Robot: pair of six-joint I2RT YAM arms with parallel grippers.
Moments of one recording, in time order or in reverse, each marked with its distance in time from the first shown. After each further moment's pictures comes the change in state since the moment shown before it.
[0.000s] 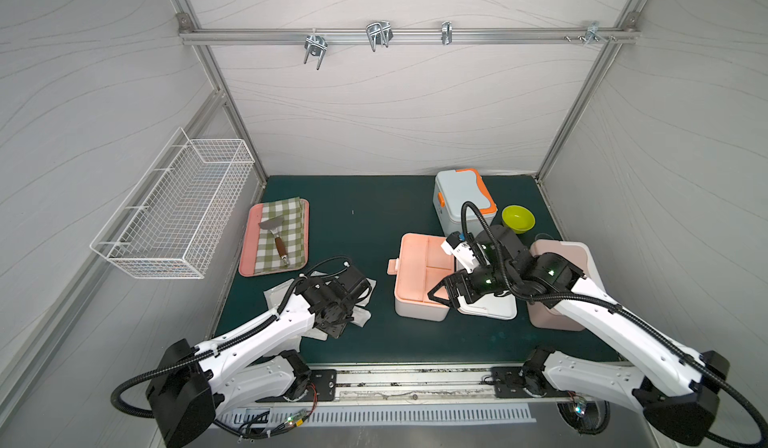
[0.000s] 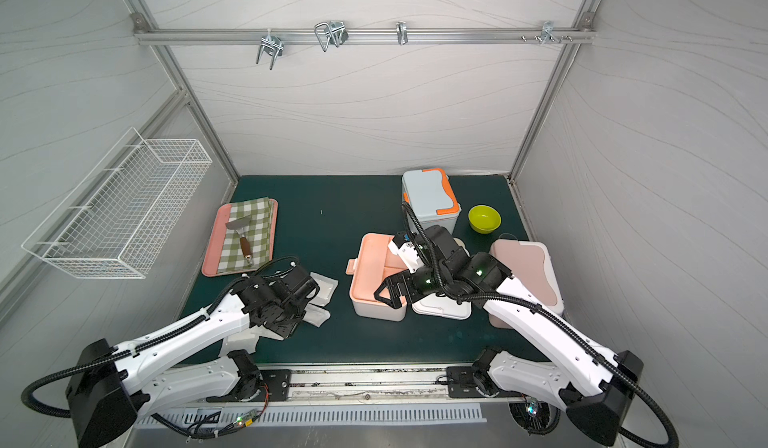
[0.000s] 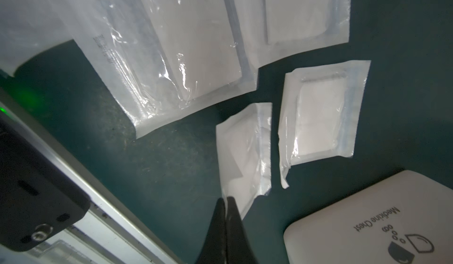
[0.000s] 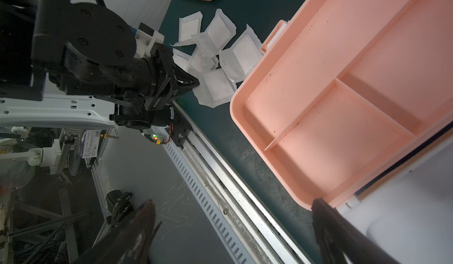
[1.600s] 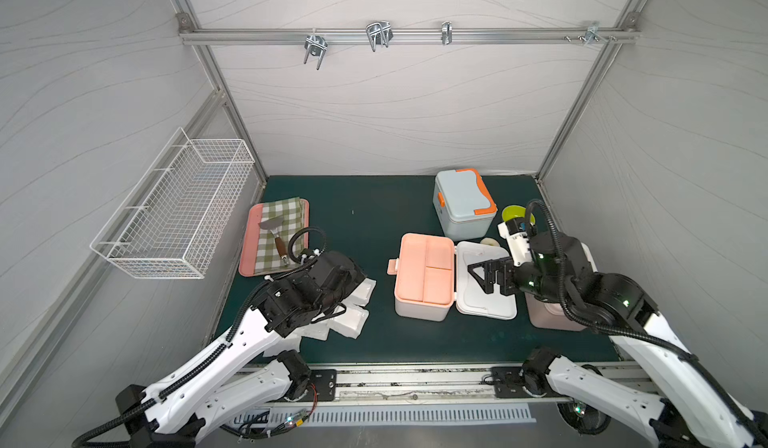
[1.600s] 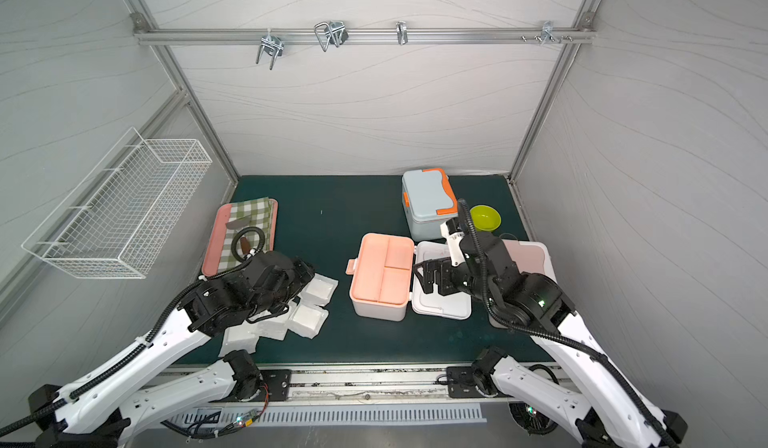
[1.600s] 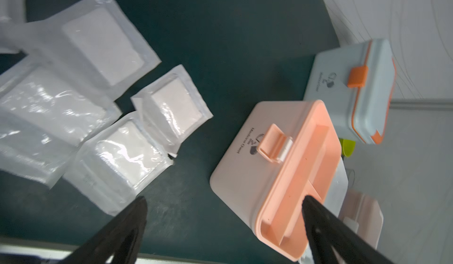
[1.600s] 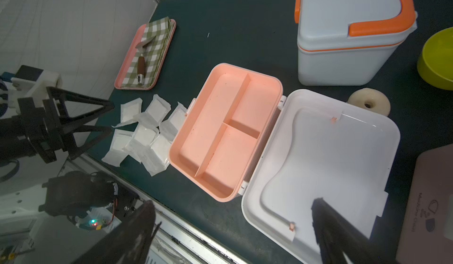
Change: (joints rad) left arm -0.006 -0.208 0.213 0.119 -0.061 0.612; right arm -0.134 -0.219 0.100 -0.150 0.406 0.076
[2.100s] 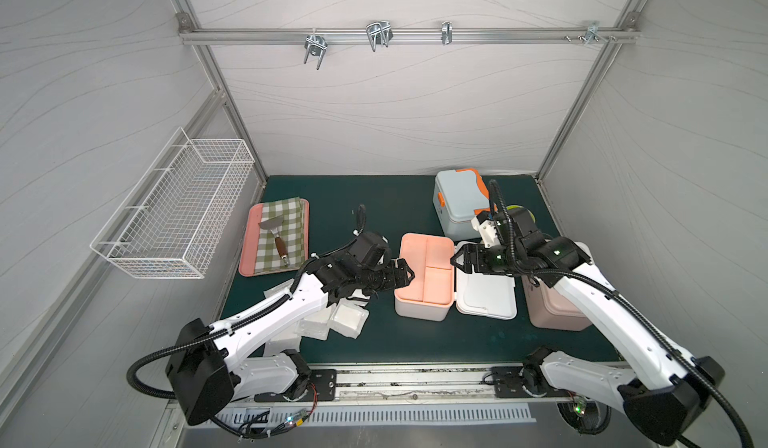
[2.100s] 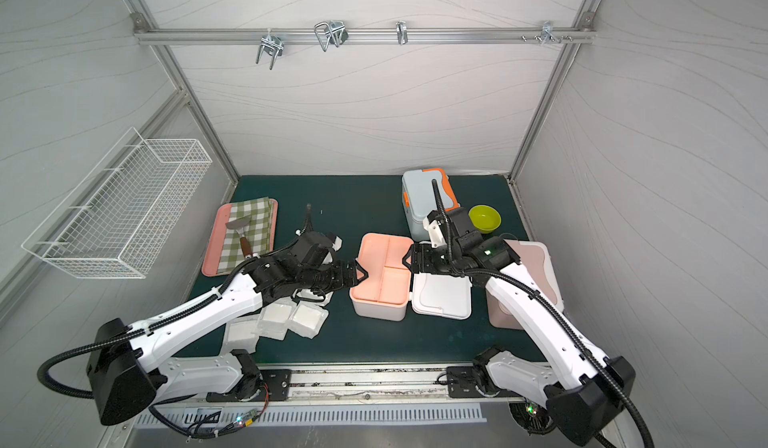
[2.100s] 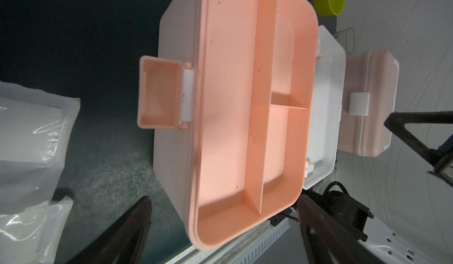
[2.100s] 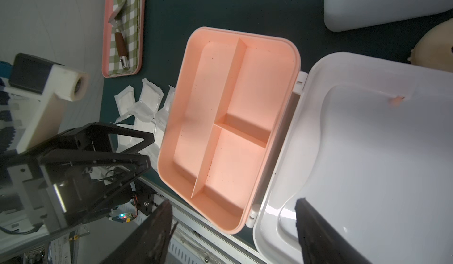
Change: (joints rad) left arm 0.000 0.368 0.032 0.346 0.444 0.406; right arm -0.118 0.312 -0.045 0.110 -0.251 0.027
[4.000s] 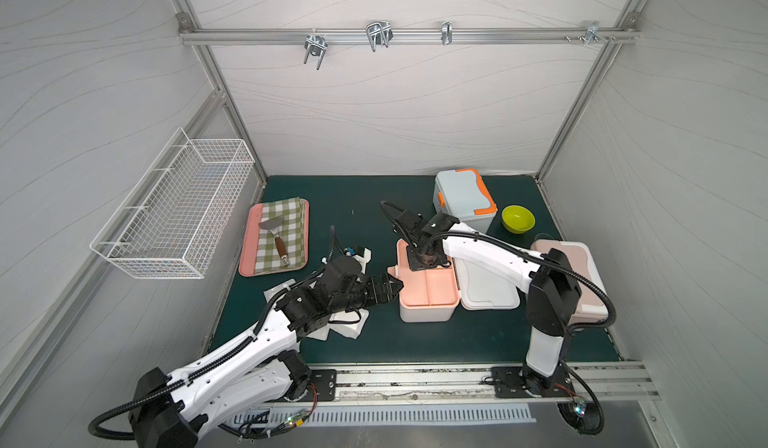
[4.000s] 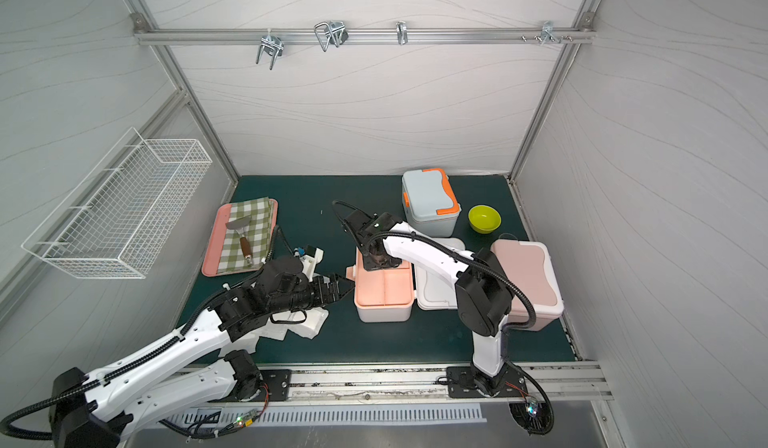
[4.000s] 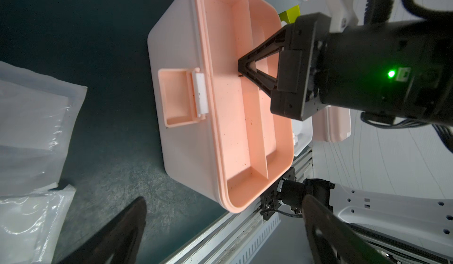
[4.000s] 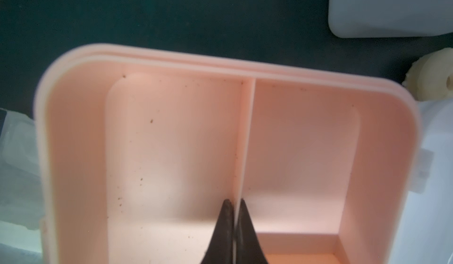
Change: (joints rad) left arm 0.002 -0.343 -0.272 0.119 -0.023 -0.043; right arm 0.357 0.728 0.469 -0.175 0.523 0.209
